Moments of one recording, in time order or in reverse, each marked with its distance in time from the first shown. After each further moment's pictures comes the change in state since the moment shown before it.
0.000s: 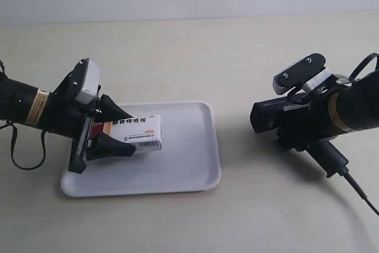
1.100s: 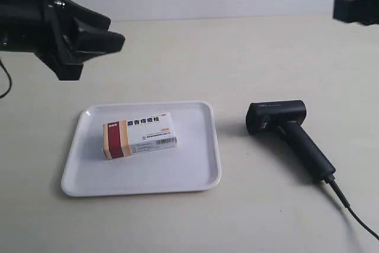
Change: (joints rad) left arm -0.124 -0.699 0.050 0.016 0.295 -0.750; right arm 0.000 -0.761 -0.014 0.090 0.010 0.151
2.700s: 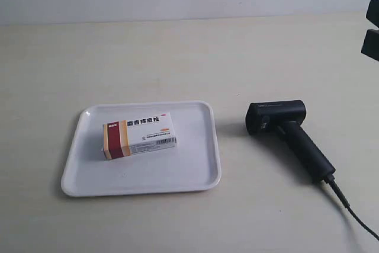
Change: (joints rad) left arm 0.130 -1.360 0.808 -0.354 0.841 -0.022; right arm 0.000 -0.177 0.156 0.053 -0.022 0.037
